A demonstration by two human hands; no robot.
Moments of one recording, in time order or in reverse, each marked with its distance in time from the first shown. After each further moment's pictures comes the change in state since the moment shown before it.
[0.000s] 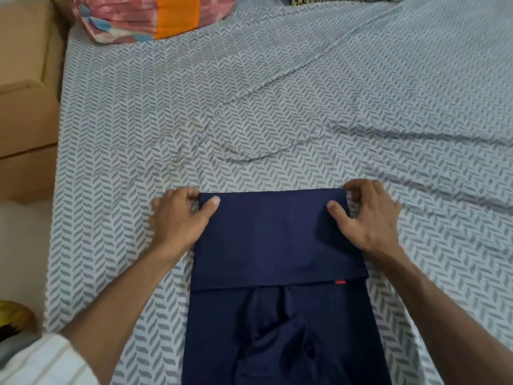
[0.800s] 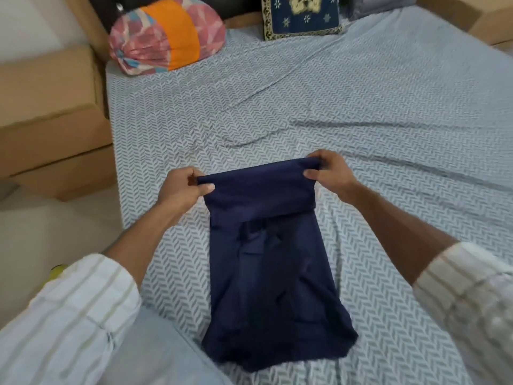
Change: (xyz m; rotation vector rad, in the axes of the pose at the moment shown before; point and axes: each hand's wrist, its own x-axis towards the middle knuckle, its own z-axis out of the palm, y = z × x) left_hand -0.120 0.043 -0.113 -0.324 -0.193 0.007; right_hand -0.062 -0.042 -0.113 0.600 -0.287 0.125
